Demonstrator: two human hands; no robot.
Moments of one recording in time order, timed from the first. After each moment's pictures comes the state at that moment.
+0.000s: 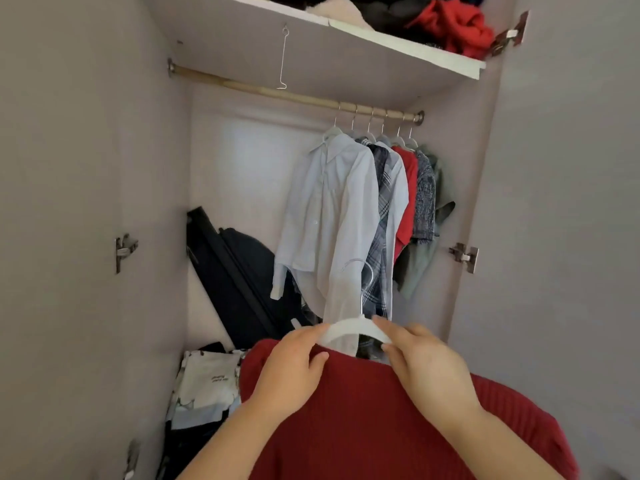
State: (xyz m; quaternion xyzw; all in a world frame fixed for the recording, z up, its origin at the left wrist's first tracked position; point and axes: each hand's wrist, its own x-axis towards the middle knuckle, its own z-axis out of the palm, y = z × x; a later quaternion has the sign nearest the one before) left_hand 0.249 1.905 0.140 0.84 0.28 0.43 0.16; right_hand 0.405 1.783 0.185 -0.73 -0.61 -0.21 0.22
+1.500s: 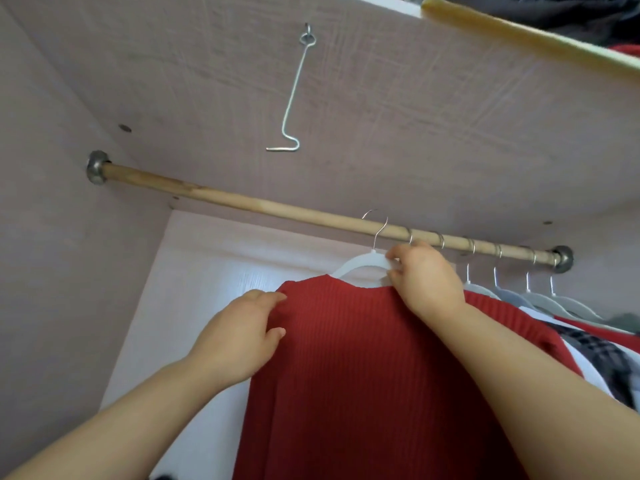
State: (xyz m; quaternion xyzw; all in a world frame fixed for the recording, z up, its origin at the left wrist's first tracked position) left_hand 0.342 2.396 0.443 0.78 0.34 0.51 -0.13; right_hand 0.561 2.325 0.532 -0.62 -0.55 -0.40 0.38
